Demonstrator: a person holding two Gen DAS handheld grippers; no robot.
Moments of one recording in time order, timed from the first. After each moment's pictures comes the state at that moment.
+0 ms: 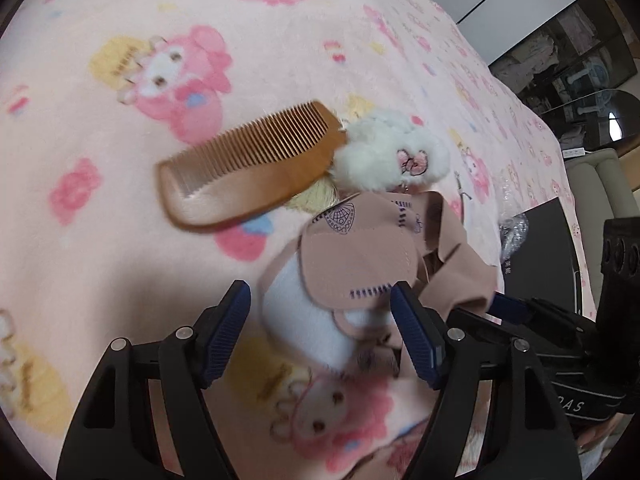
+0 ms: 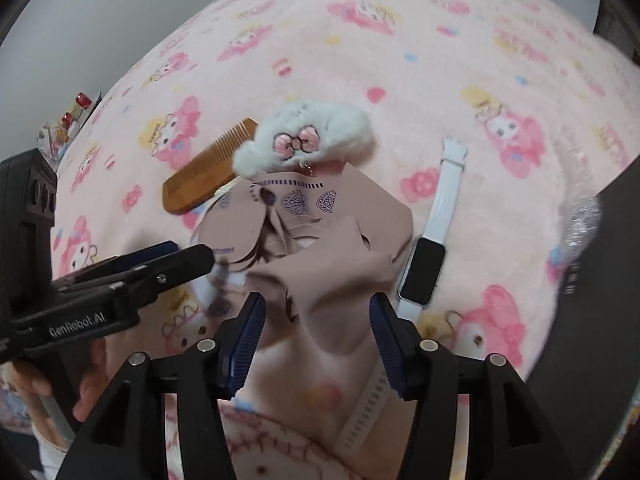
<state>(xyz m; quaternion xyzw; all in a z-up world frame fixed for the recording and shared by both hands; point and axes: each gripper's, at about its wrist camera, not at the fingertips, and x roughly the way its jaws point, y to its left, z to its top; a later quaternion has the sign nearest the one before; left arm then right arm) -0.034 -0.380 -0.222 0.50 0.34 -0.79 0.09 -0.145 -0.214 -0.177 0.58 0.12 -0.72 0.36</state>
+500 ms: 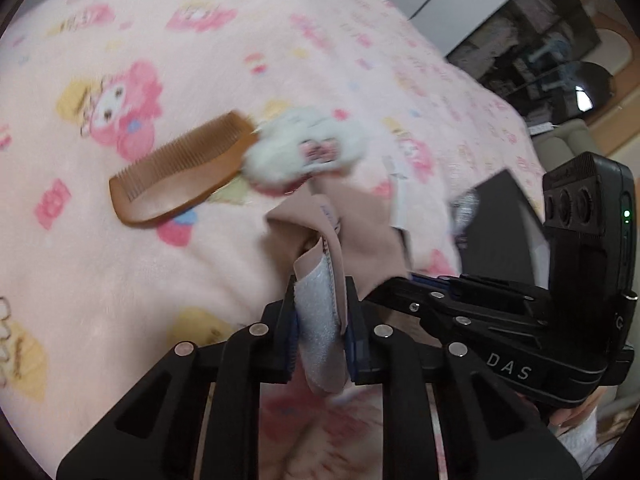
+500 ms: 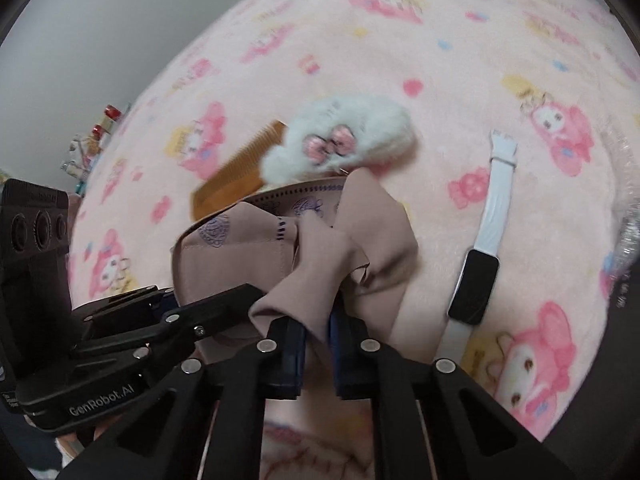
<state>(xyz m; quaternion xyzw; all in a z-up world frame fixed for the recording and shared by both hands) -0.018 -0.338 -0.170 0.47 0.31 -0.83 0.03 -0.138 -0.209 -0.172 0.58 0.07 -0.70 0.42</state>
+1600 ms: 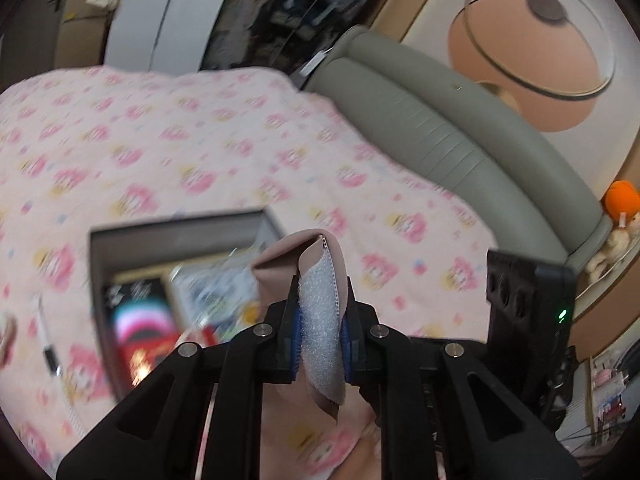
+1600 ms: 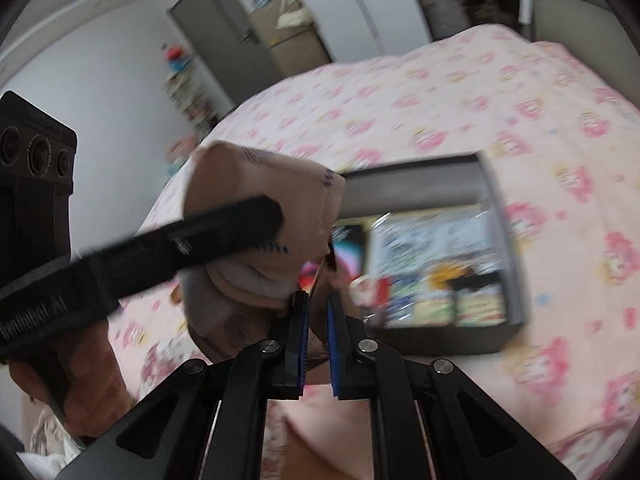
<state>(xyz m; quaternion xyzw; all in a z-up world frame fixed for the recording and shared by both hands) -0.110 0.047 0.047 0.38 0.13 -0.87 -0.27 -0.087 0.160 -0.006 0.43 -0.11 -0.86 0.25</state>
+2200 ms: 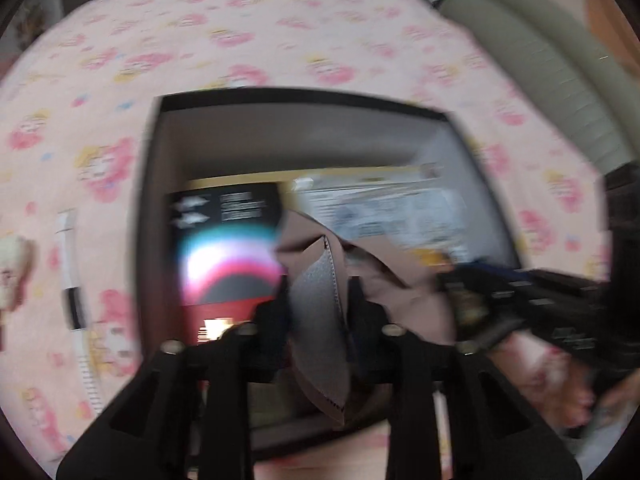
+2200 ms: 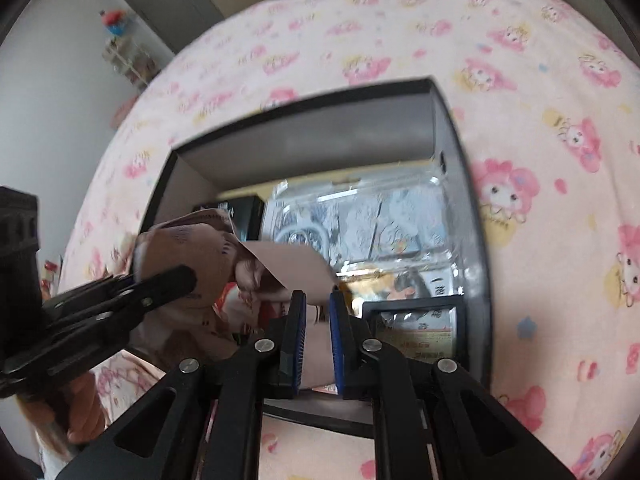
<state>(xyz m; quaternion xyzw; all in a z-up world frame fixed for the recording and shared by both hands) -0.180 -0.004 -0.112 0.54 0.08 -0.83 -0.06 -0.206 0.169 -0.118 0.56 -0.08 -0.80 0.20</state>
